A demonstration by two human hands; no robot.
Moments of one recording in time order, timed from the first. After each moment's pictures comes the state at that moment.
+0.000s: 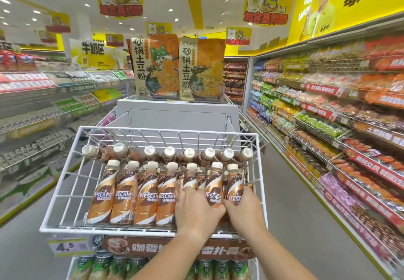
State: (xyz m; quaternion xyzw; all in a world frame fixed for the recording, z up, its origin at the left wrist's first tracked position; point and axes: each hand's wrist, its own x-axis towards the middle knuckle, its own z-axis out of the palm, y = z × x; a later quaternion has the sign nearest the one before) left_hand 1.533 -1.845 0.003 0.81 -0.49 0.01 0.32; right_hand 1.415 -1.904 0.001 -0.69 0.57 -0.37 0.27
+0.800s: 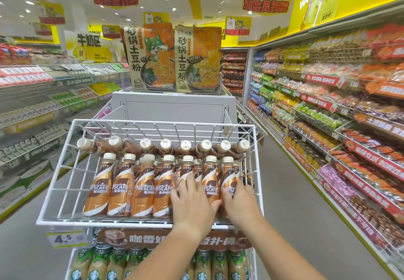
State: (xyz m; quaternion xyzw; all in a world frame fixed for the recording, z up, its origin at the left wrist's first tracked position) left_hand 1.530 -1.845 -0.011 0.83 -0.54 0.12 0.10; right_hand 1.413 -1.910 -0.007 -0.73 0.57 -0.28 0.25
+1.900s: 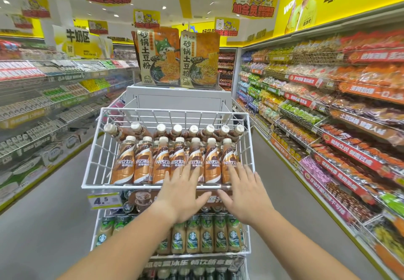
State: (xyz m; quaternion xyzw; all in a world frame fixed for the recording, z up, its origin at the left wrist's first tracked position) left_hand 1.574 -1.724 0.012 0.72 -0.69 0.07 0.06; right_hand 1.377 -1.790 0.006 -0.85 0.50 -0.14 -0.08
